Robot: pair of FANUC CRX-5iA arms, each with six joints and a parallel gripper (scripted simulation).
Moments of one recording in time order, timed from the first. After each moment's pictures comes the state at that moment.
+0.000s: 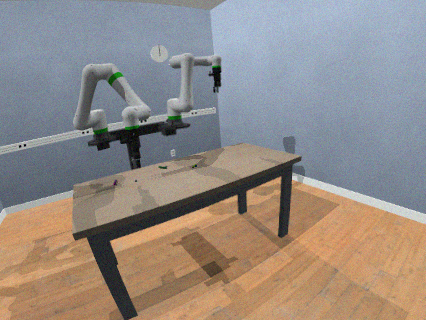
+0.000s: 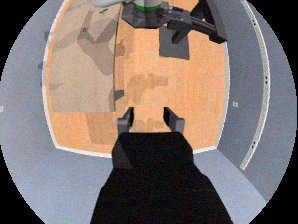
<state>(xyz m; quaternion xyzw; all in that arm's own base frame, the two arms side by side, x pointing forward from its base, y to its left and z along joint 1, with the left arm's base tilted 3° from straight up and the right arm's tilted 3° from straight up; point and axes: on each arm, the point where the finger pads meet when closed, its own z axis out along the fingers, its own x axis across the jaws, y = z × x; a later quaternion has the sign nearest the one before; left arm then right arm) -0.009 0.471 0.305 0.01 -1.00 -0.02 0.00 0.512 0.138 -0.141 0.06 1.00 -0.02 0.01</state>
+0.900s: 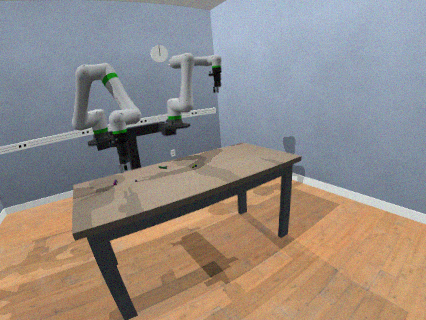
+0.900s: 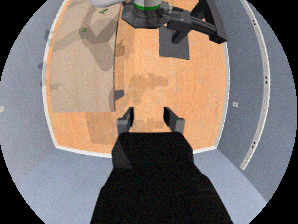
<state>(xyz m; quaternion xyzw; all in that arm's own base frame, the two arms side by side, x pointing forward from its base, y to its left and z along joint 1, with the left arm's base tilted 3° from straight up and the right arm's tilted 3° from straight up) -0.009 0.471 0.305 0.01 -1.00 -0.02 0.00 0.499 0.062 -0.149 0.36 0.93 -0.01 0.01</state>
